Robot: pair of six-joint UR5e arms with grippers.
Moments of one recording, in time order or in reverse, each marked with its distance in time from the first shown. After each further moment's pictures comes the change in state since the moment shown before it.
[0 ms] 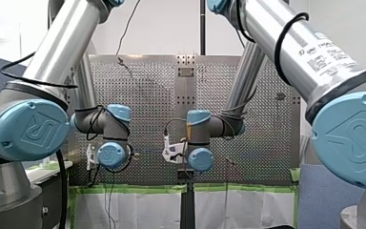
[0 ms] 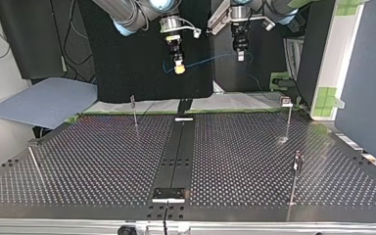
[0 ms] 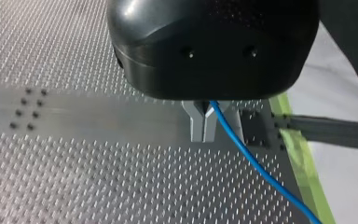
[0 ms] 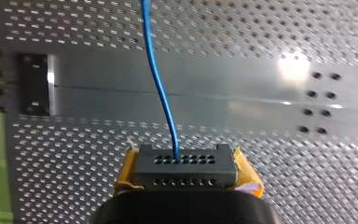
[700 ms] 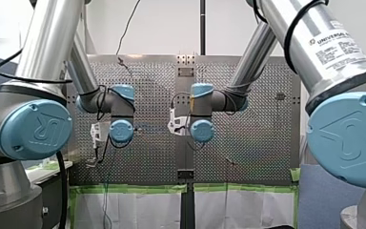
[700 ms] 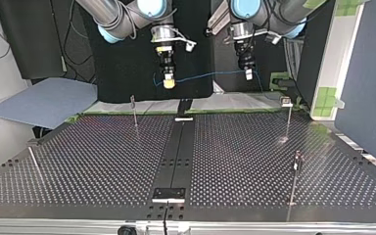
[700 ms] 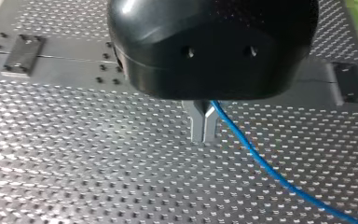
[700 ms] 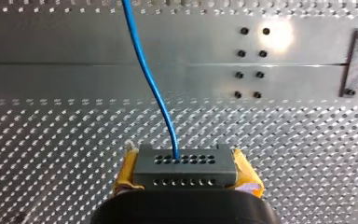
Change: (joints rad) left arm 0.045 0.179 0.137 -0.178 -0.065 -0.023; right arm -0.054 -0.166 -0.051 0.152 0.008 0.028
